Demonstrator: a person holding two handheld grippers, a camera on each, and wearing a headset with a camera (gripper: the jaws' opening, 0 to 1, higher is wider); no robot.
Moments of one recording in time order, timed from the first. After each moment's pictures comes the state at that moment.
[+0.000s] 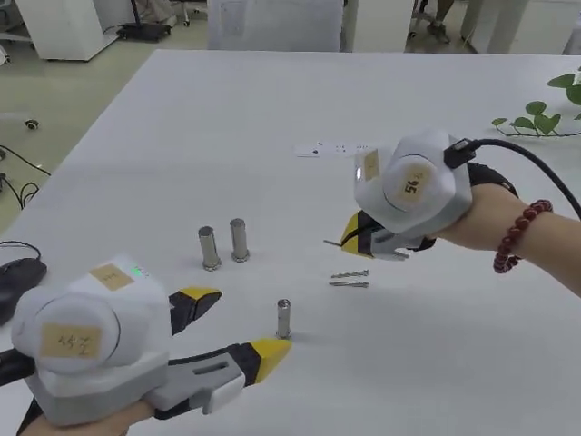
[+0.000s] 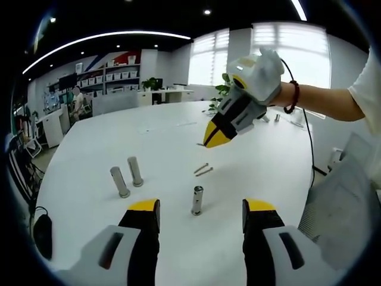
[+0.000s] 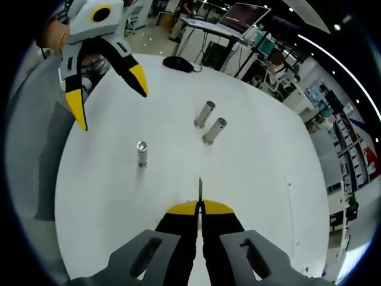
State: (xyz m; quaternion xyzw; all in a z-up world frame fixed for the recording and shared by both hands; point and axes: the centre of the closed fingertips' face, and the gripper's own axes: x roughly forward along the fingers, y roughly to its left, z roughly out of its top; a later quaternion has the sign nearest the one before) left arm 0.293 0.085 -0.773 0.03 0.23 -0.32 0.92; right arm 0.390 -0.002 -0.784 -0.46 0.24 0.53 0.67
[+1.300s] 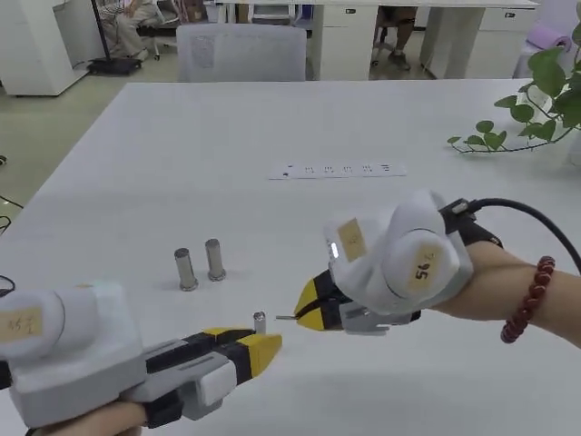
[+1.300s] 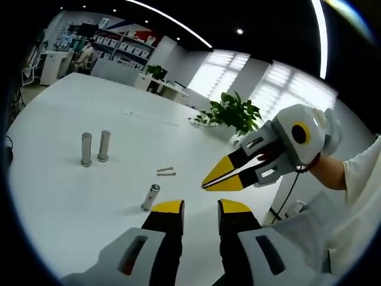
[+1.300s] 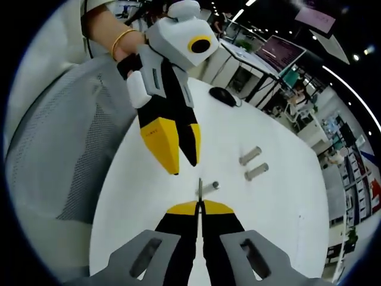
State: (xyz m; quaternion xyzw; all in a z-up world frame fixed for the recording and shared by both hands) left arm 0.271 0.049 -0.756 -0.20 0.27 -0.35 0.87; right arm 0.285 0.025 -0.767 -0.46 0.17 0.61 0.62
